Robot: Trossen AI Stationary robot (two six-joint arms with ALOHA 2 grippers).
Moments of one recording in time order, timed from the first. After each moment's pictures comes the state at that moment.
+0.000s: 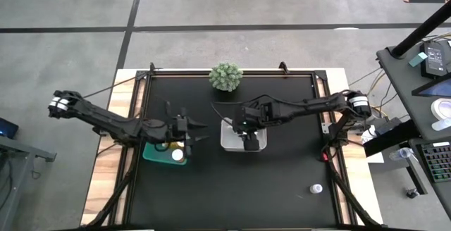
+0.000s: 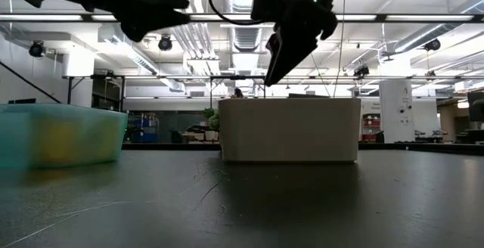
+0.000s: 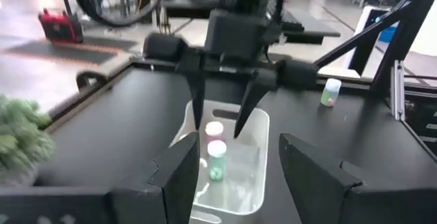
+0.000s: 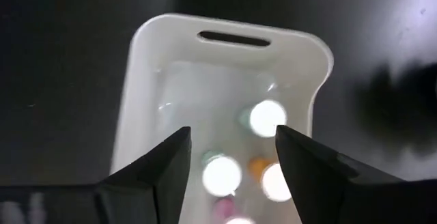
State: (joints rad) left arm -0.25 1.04 0.50 0.38 -0.42 -0.15; right arm 0.00 1.73 1.34 -0.65 0.03 -0.13
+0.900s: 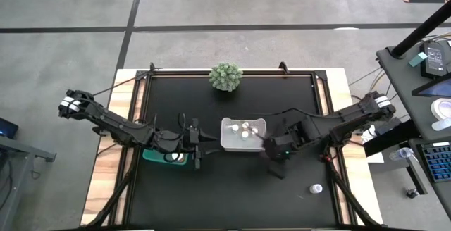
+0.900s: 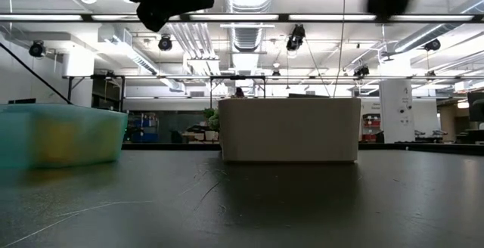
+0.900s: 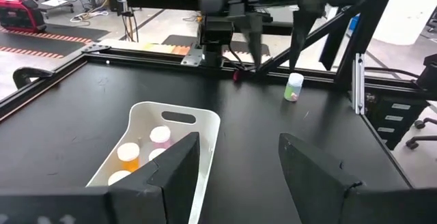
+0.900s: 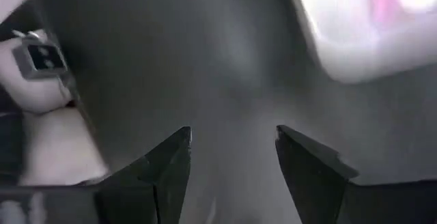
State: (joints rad) left arm -0.35 1.26 0.67 0.39 -0.42 -0.20; right arm 0.33 1.50 1.35 -1.04 -0.10 0.71
